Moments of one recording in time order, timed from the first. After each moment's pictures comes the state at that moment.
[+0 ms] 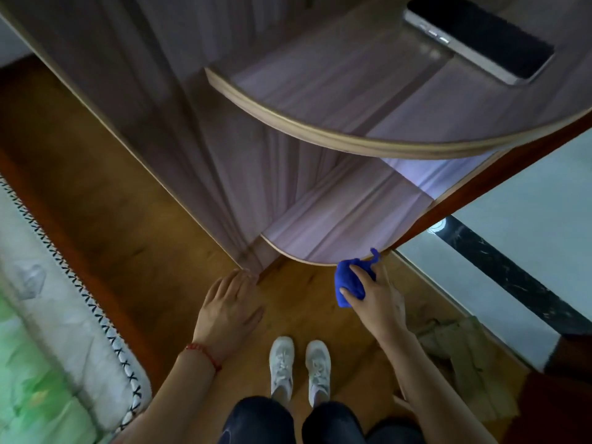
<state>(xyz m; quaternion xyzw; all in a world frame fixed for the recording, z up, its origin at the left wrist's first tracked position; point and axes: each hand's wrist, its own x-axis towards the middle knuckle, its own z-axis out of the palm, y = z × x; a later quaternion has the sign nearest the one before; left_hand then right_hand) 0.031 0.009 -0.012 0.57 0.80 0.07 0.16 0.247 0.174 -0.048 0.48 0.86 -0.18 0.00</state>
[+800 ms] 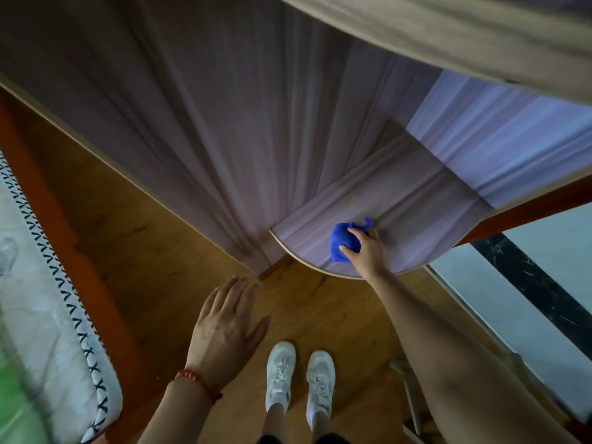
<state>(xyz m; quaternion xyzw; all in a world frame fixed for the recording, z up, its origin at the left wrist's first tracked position) 0.031 0.029 -0.077 0.49 0.85 0.08 0.19 0.150 0.288 -0.218 0.48 0.81 -0.33 -0.01</state>
